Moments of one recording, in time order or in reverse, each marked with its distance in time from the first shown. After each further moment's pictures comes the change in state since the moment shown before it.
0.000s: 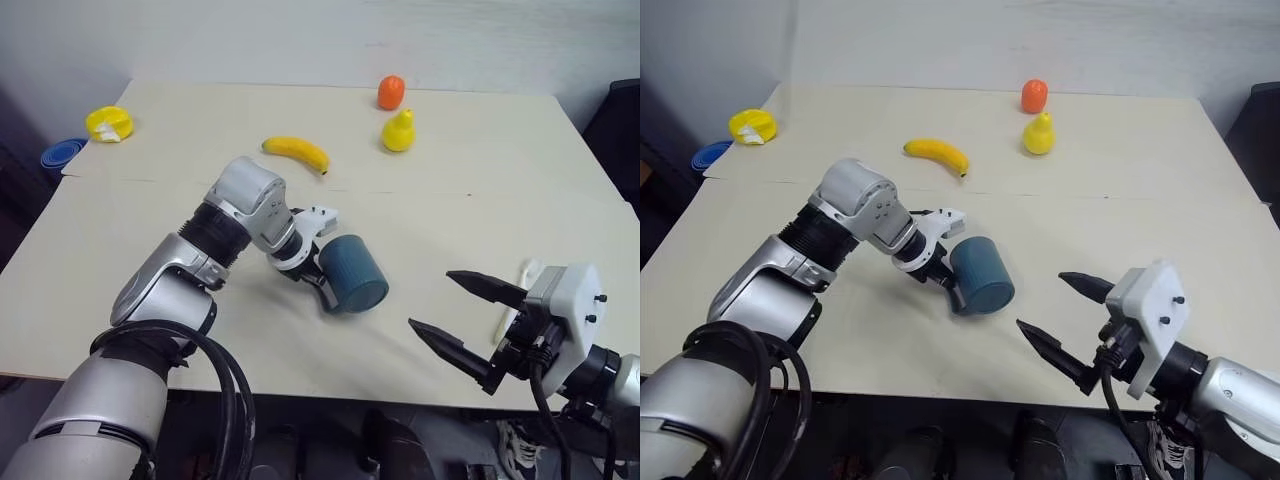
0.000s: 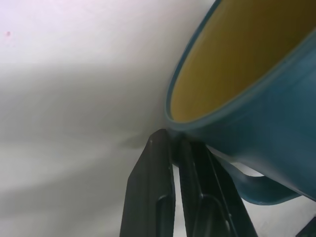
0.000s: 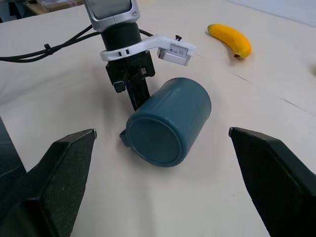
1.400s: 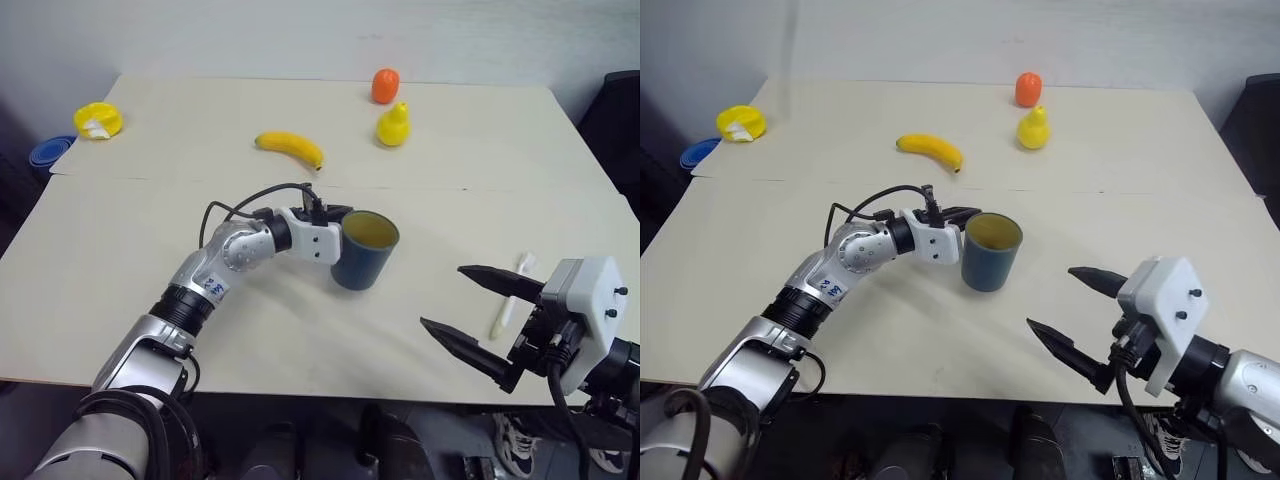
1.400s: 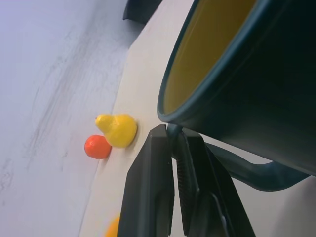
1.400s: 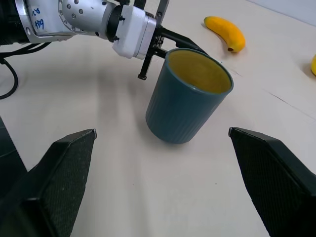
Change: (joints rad) left arm 0.451 0.119 0.152 -0.051 1.092 -2.170 0.049; right arm -0.006 -0.025 -0.103 0.008 0.040 0.068 0.058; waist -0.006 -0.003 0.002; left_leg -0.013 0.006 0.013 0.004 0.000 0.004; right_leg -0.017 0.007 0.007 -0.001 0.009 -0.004
